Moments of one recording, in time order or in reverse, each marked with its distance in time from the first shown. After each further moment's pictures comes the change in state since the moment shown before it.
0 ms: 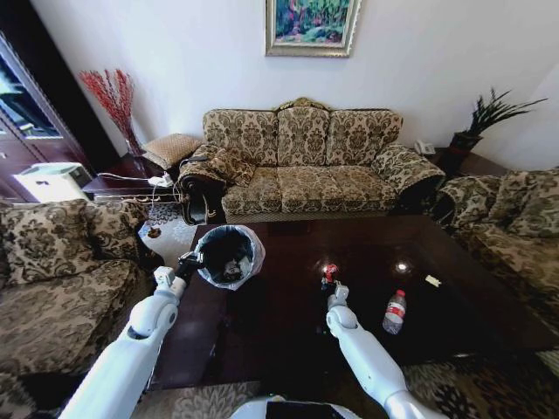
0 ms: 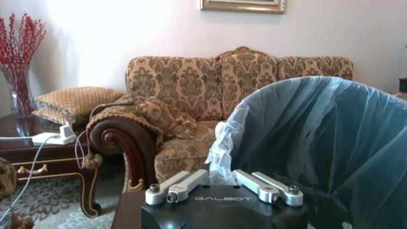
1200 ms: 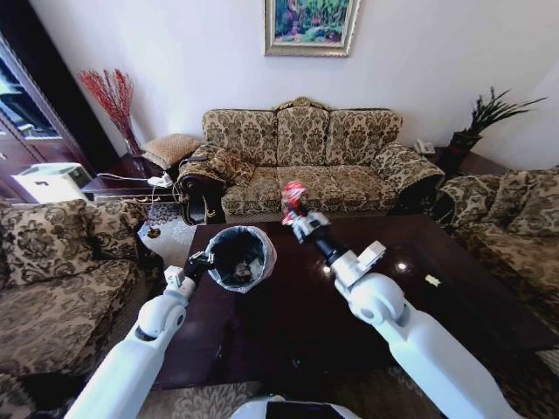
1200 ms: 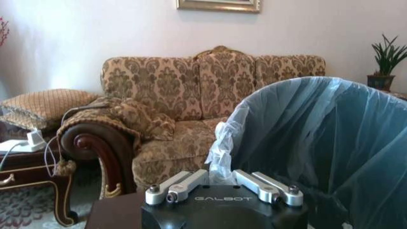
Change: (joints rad) left arm -0.006 0.016 0.065 -0.065 0.010 0.038 -0.007; right arm 0.027 -0.436 -0.251 1.114 0.277 -0.148 -0.251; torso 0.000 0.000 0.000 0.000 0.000
